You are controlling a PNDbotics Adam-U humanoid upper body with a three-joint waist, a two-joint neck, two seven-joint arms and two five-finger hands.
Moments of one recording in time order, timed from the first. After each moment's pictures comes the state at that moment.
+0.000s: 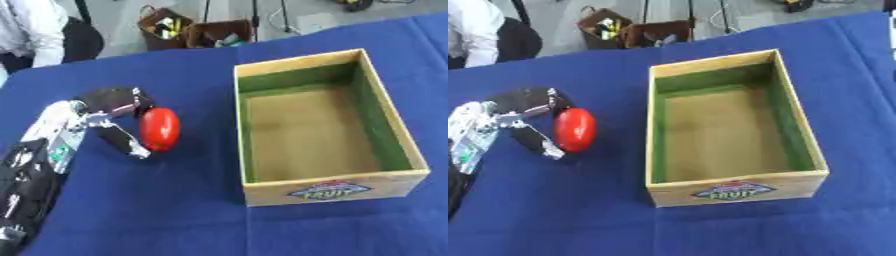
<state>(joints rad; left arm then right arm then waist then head) -0.84 0.52 0.01 -1.12 -1.01 -0.54 -0.38 -0.67 -0.48 0.14 -1.98 0.02 -0.06 -0.25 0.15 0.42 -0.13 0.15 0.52</state>
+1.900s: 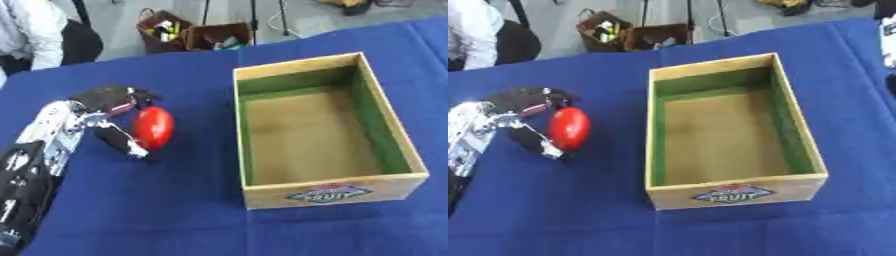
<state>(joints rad) -0.85 0.53 0.00 -1.14 -1.04 -0.45 -0.41 -0.66 -0.47 0.14 -1.98 0.02 -0.05 -0.25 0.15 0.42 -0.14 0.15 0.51</state>
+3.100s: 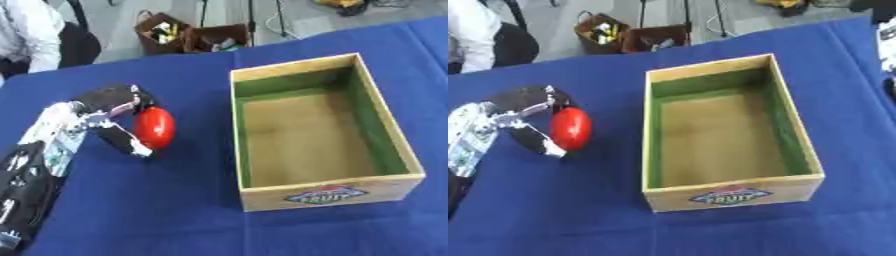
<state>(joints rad) -0.85 0.52 -0.01 -1.13 -0.98 -0.49 -0.37 -0.66 -0.47 0.14 -1.98 0.01 -0.05 -0.25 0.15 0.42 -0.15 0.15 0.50</state>
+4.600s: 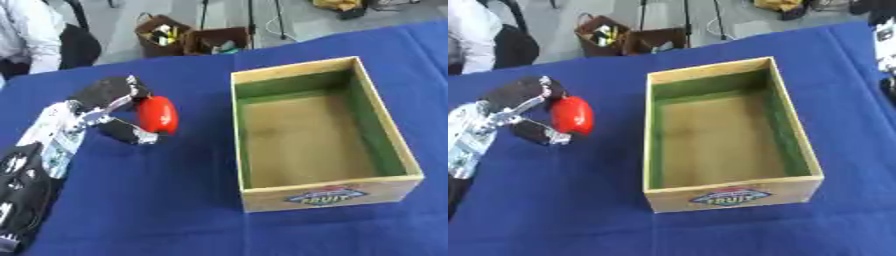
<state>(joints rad) -0.84 0.52 -0.01 -1.21 -0.94 -0.44 -0.24 -0.65 -0.47 0.14 -1.98 0.01 -0.04 -0.26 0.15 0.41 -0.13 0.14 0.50</state>
